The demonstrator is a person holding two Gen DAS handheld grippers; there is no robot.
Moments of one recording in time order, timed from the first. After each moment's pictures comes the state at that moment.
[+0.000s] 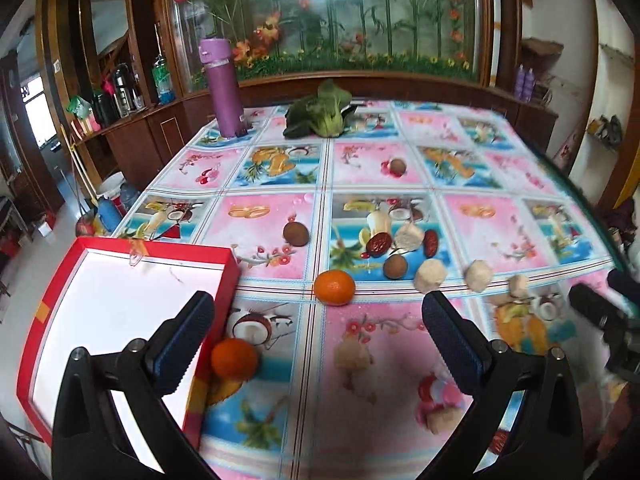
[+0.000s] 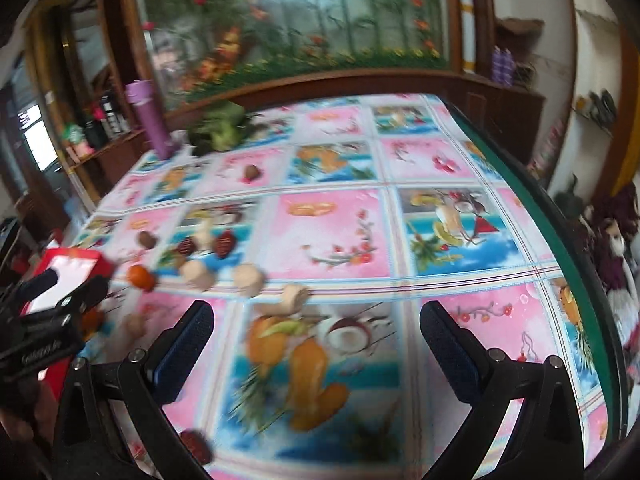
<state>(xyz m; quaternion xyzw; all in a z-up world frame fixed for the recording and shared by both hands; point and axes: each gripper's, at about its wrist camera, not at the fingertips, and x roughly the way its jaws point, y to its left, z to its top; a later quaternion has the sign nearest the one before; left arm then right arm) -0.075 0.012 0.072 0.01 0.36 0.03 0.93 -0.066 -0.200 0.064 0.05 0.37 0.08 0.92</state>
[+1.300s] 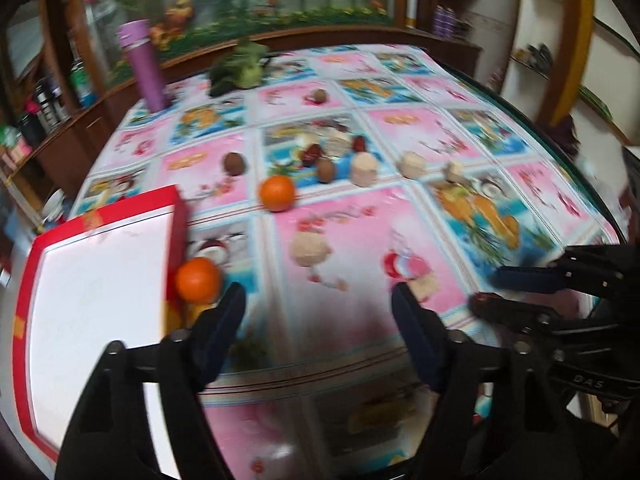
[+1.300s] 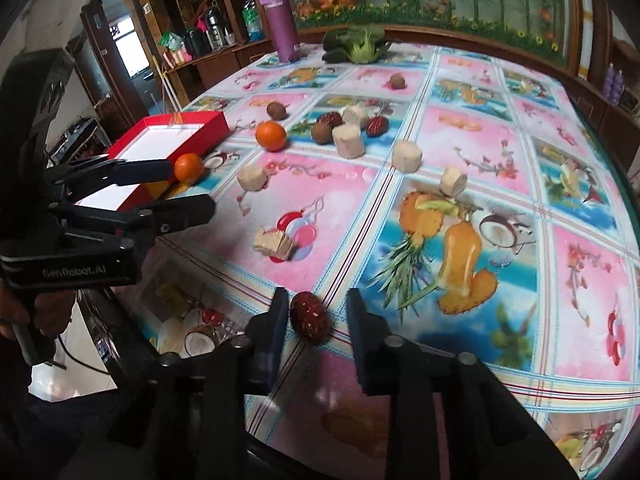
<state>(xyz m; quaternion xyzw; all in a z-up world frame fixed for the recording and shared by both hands) -0.117 0.007 0.048 0.08 0.44 -0.12 0.89 -0.117 -0.140 0.019 -0.03 0.44 0.26 0.86</state>
